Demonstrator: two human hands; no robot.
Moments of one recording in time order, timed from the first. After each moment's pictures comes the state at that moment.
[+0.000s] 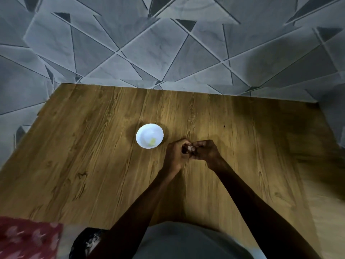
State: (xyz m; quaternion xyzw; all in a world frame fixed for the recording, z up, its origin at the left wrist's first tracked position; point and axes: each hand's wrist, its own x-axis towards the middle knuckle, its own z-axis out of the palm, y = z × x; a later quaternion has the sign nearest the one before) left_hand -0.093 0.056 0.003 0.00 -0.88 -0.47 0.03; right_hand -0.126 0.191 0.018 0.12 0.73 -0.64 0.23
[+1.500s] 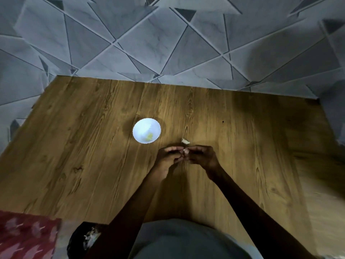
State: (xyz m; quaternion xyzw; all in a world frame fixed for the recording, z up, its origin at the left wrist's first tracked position) left_hand -0.068 0.044 -0.007 0.25 -0.58 -0.76 -0.14; right_hand -0.091 0.206 -0.011 0.00 0.73 -0.66 0.18
